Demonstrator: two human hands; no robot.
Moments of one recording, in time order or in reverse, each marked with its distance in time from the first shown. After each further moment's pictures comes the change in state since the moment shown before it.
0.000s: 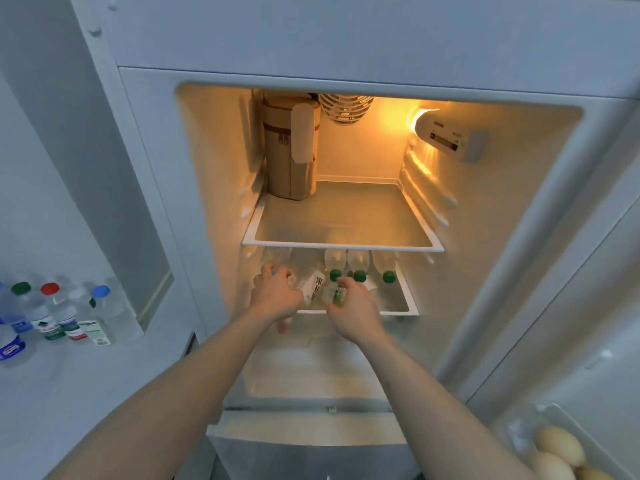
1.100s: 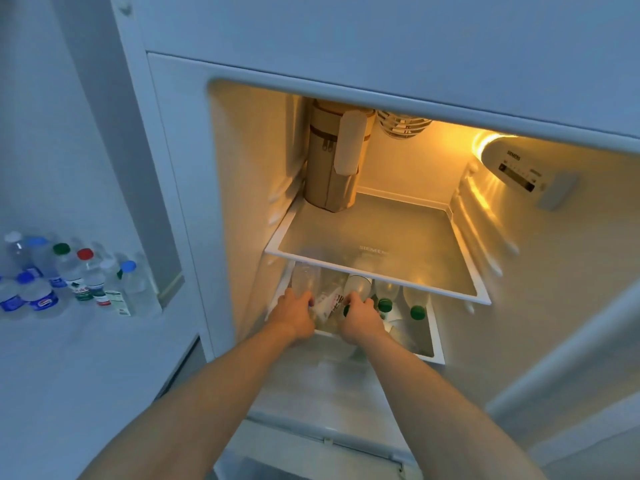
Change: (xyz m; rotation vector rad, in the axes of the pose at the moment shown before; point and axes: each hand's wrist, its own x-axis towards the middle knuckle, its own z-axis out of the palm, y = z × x) left_hand 0.045 -0.016 0.046 0.099 -0.102 -0.054; right_hand 0.111 0.018 0.048 -0.377 -0.292 0.085
